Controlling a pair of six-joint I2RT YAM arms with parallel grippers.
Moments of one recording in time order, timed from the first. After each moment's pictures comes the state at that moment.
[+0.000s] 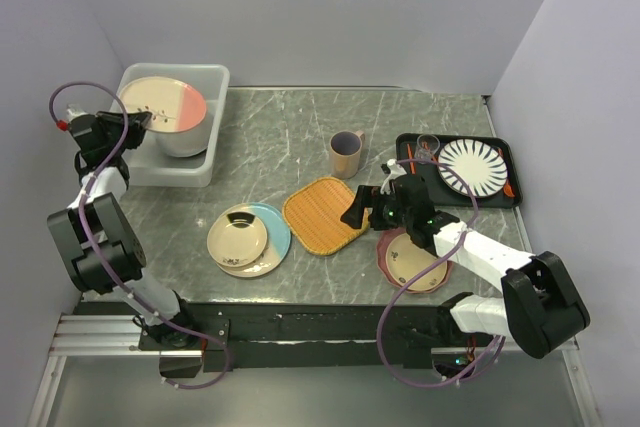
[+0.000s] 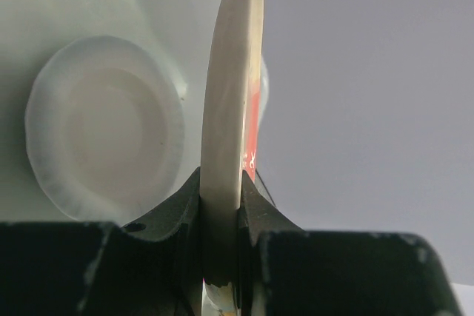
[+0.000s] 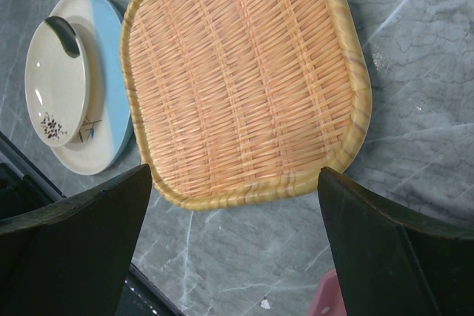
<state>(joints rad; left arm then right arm) 0.45 1.63 1.04 0.37 0.40 -1.11 0.47 1.23 0.54 0.06 -0.27 0.53</state>
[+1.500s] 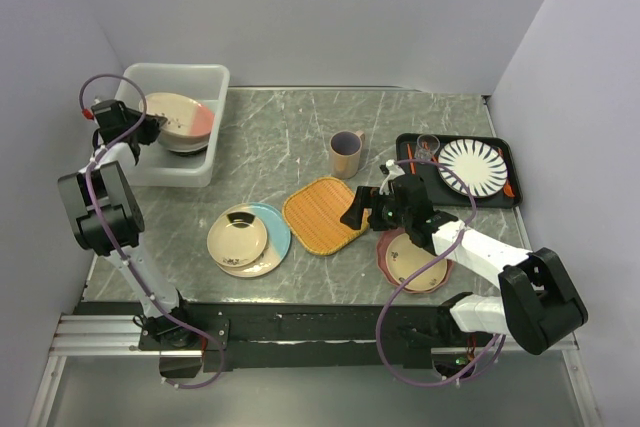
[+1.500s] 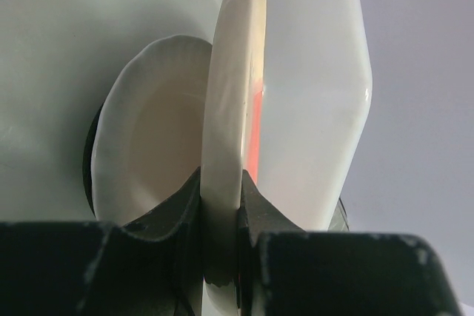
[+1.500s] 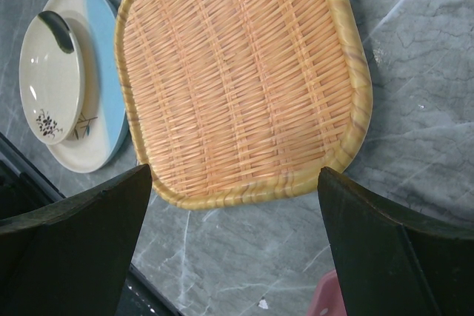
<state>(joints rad) 0.37 1.93 1.31 0.15 0.29 -0.95 0.47 1.25 0.54 0.07 -0.28 0.53</state>
